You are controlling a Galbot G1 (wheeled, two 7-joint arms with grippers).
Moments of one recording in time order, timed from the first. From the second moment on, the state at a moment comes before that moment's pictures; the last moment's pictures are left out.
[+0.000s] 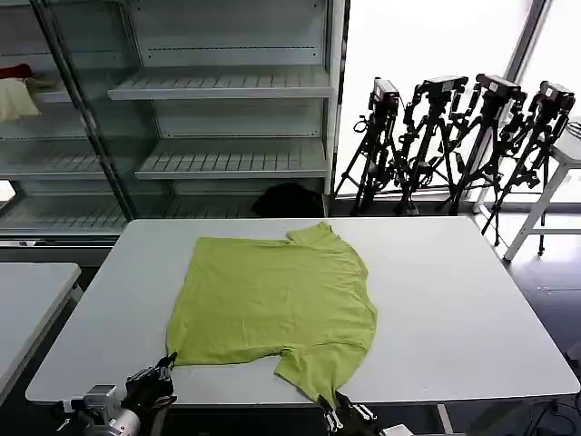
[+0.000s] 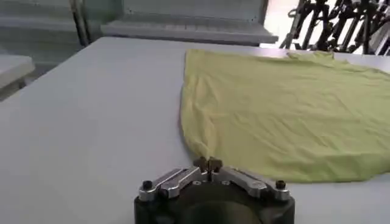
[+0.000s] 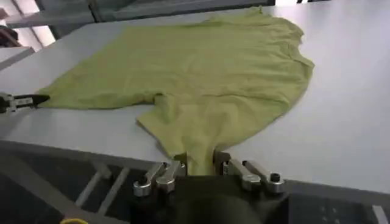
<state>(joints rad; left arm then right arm) 1.67 -1.00 -0.58 -2.20 -0.69 0.53 -0.28 -1.58 1.01 0.05 2.40 0.60 -0.57 0.52</state>
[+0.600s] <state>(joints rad) 1.60 -0.97 -0.58 -2.27 -0.72 0.52 -0.32 -1.48 0.99 0.17 2.46 0.66 -0.57 0.51</state>
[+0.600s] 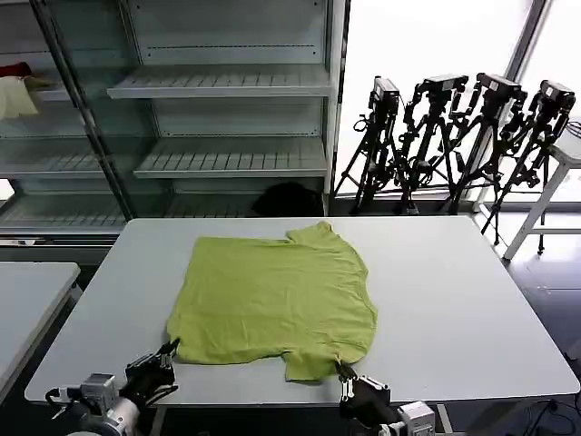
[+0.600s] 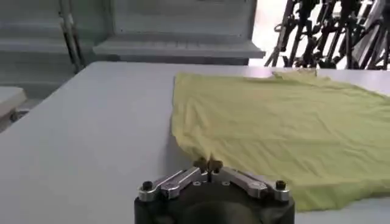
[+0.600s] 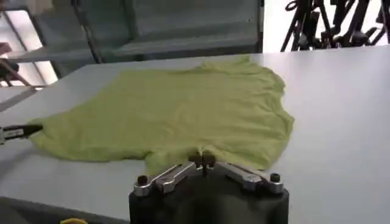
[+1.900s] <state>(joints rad) 1.11 -1.08 -0.32 -1.97 -0.67 0.55 -0.47 -0.93 1.03 0.07 2.00 0.60 -0.58 0.26</state>
